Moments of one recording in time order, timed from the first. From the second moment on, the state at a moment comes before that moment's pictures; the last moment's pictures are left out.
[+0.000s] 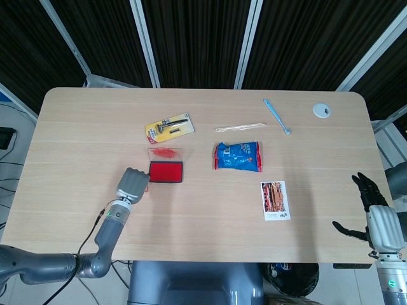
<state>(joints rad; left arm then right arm) -0.85 -1.69 -0.04 -1.44 0.73 1.11 0.97 0.08 -1.14 0.10 -1.62 -1.49 1.49 0.25</state>
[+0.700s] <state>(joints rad) -0.85 -1.72 -0.05 -1.41 0.71 1.10 1.01 0.08 -1.14 0.10 -1.62 -1.49 1.49 0.25</state>
